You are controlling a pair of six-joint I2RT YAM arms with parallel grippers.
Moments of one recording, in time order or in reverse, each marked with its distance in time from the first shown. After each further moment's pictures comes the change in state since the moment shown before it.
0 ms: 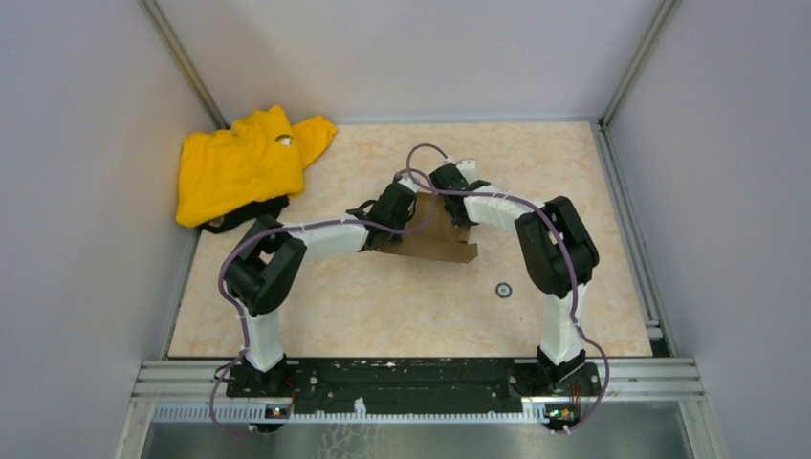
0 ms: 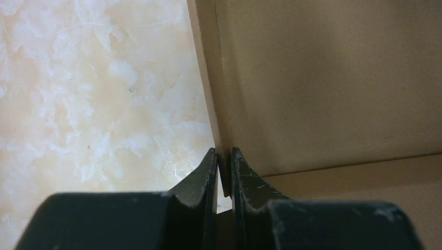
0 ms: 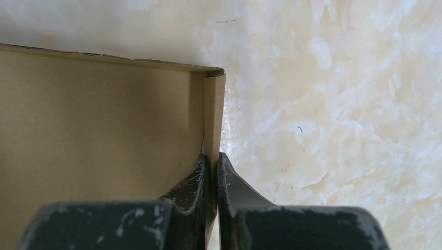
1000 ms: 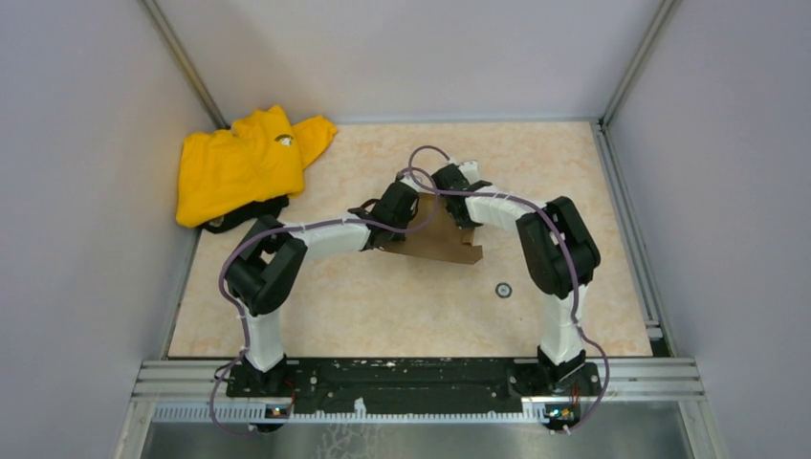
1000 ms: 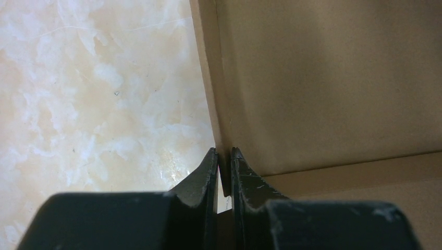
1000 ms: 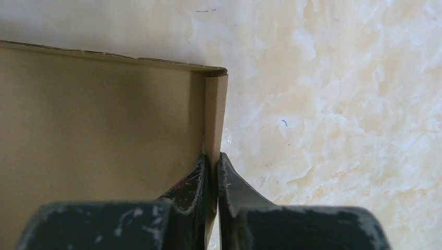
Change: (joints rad) left arm -0.010 0.004 0.021 -0.012 0.026 -0.031; right arm 0.006 0.012 0.010 -0.054 0.060 -0.012
